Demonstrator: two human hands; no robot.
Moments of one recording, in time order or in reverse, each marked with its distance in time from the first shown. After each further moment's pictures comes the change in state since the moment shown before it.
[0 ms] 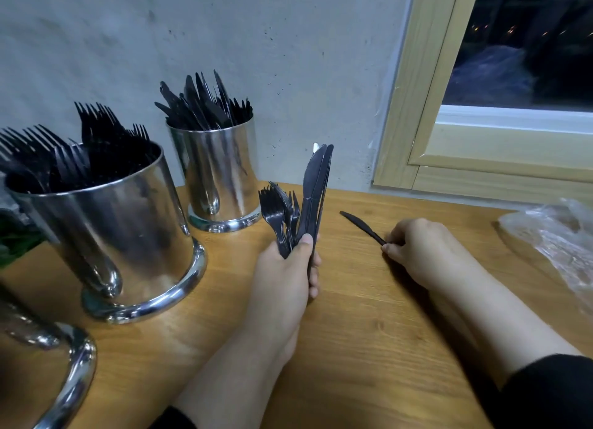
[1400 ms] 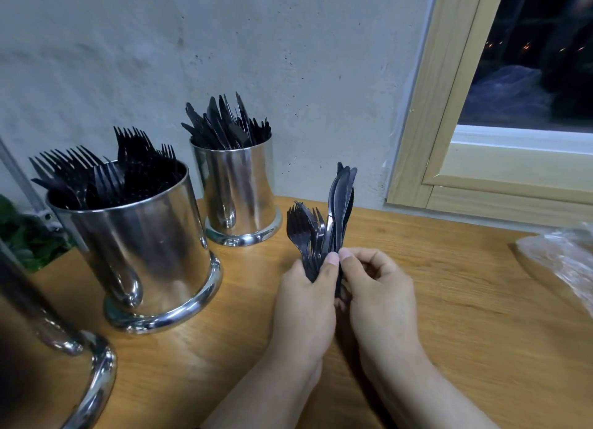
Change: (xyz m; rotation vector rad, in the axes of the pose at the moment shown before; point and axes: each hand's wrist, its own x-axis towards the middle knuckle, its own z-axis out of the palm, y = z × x) left_hand -0.007 -0.002 0.011 0.068 0.037 0.125; right_hand -0.064 -0.085 0.045 1.396 0.134 0.109
